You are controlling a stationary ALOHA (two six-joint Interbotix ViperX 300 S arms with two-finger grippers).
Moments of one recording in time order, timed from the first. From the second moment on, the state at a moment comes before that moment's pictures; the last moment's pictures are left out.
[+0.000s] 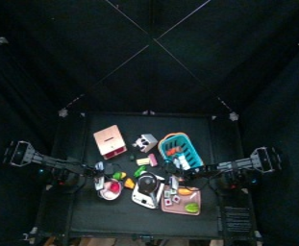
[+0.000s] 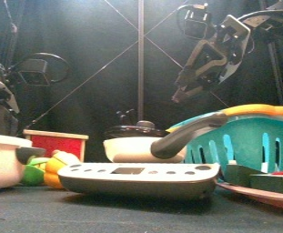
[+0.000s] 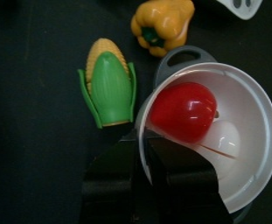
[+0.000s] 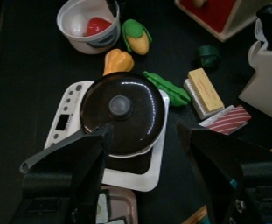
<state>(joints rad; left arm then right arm) -0.08 -0.43 1.18 0.05 0.22 -0.30 0.07 -0.28 0.81 -1.15 0.11 1.33</state>
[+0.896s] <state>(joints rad) 0.08 -0.43 1.18 0.13 0.20 -0.29 0.07 -0.27 0.81 -1.15 0.11 1.33</state>
